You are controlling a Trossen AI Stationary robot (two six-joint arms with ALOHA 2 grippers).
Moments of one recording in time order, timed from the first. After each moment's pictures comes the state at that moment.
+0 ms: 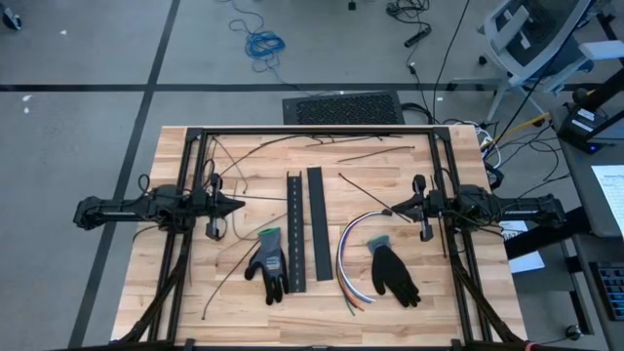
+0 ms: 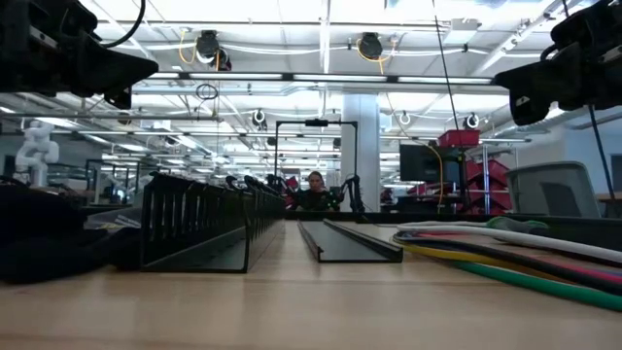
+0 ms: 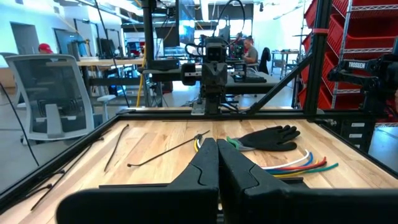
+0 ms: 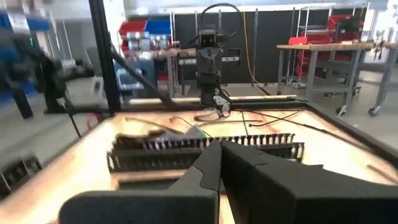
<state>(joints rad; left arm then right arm) -0.01 0.01 0.01 0.06 0.00 0.03 0.02 0.01 0.01 0.03 0.00 0.07</state>
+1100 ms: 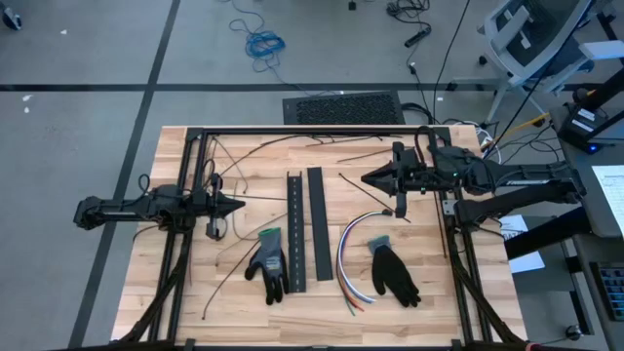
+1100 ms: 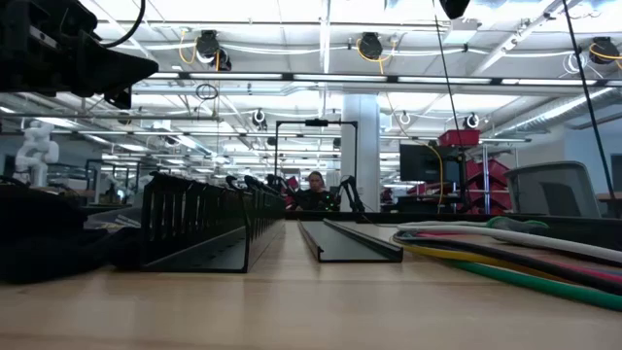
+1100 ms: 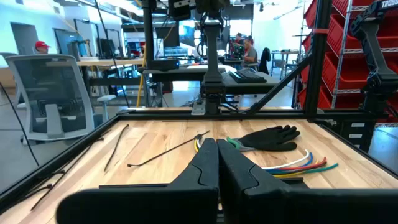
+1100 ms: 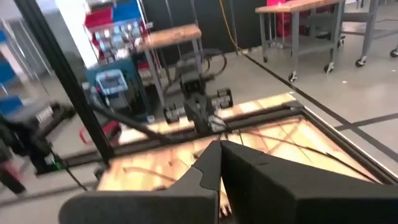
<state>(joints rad) -0.01 0.01 0.01 0.06 0.00 0.03 0.01 0.92 0.93 -0.12 0.08 0.25</state>
